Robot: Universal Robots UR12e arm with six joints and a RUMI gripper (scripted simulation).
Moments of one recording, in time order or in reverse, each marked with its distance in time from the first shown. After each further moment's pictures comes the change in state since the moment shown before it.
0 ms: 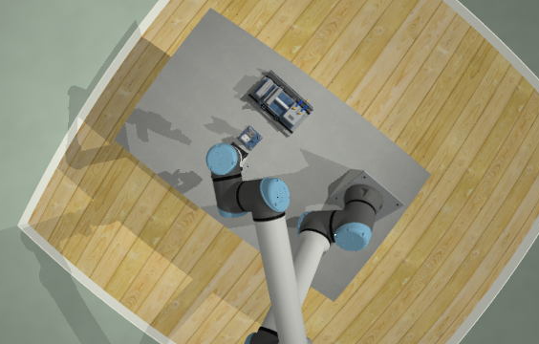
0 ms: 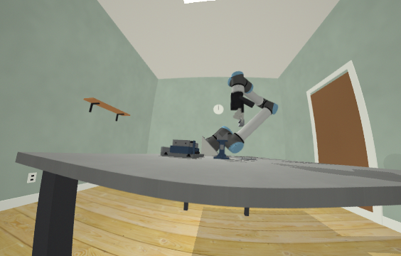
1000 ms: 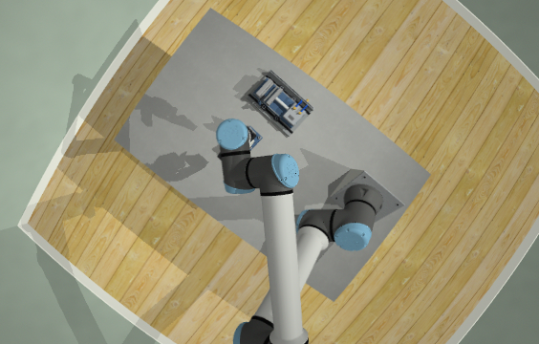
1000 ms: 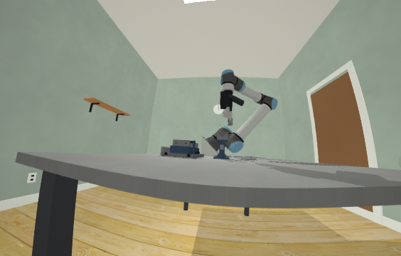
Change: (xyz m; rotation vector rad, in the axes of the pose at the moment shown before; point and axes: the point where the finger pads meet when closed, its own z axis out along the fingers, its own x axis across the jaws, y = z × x) arm 0.021 0.075 0.000 0.000 0.000 0.067
